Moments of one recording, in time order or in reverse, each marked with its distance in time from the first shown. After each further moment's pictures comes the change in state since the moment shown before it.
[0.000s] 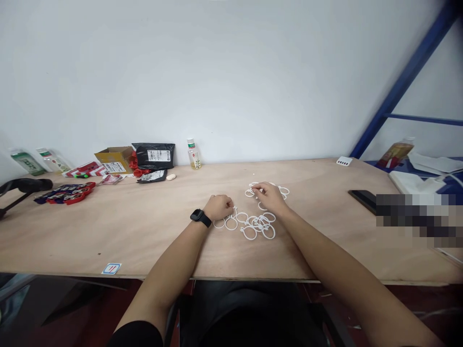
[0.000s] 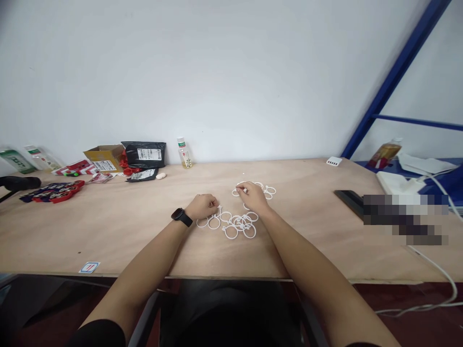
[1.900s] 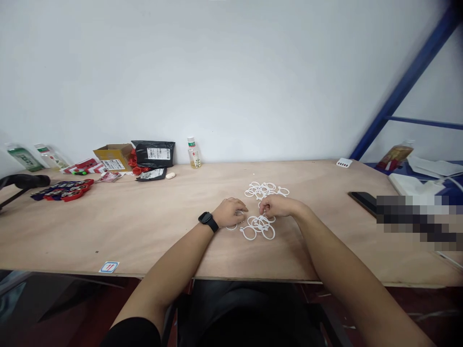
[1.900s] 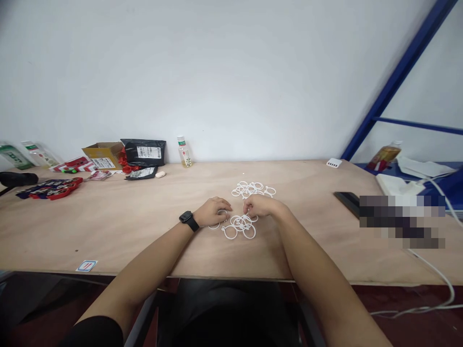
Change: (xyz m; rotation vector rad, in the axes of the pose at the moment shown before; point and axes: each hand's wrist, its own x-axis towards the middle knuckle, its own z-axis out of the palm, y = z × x) left_hand 0.002 0.021 0.025 -0.172 0.049 0.356; right_hand -0.004 0.007 -0.042 -0.101 -0.854 0.162
